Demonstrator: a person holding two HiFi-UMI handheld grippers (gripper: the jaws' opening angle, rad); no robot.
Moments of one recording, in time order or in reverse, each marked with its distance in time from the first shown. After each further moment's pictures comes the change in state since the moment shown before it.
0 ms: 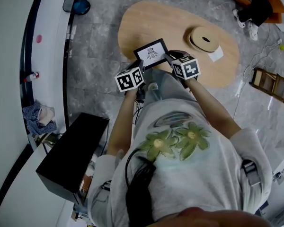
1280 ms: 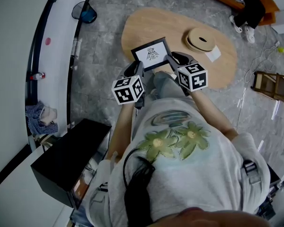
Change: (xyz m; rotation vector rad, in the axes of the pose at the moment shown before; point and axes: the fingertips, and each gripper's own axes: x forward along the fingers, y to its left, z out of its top) left arm -0.130 -0.067 0.017 0.208 -0.258 -0.027; right arm -0.123 0.070 0.023 -0.022 -0.296 -0.035
